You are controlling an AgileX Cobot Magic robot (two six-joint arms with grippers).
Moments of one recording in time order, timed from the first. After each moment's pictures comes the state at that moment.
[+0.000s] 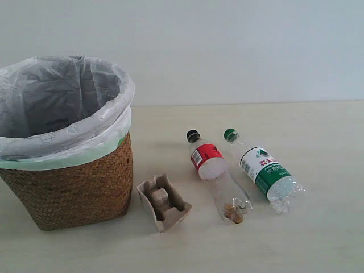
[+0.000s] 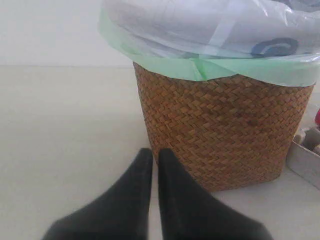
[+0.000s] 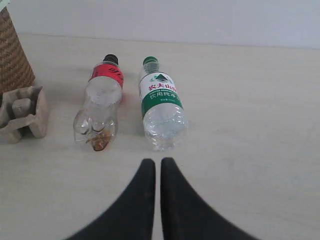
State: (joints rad) left arm 0.01 0.00 0.00 -0.26 0.31 0.24; right arm 0.31 0.01 0.00 0.05 0.35 0.00
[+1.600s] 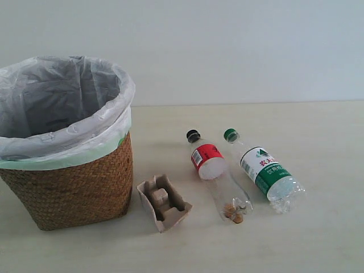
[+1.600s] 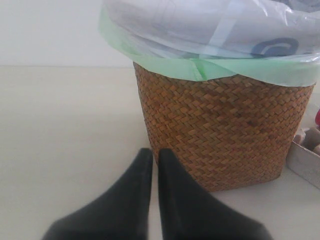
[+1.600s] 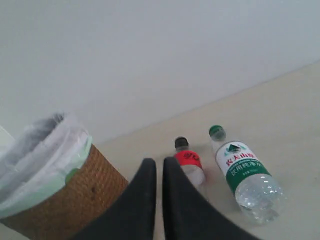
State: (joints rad) left arm 0.01 0.00 0.00 -0.26 0.31 0.24; right arm 0.31 0.22 -0.23 0.45 0.20 0.10
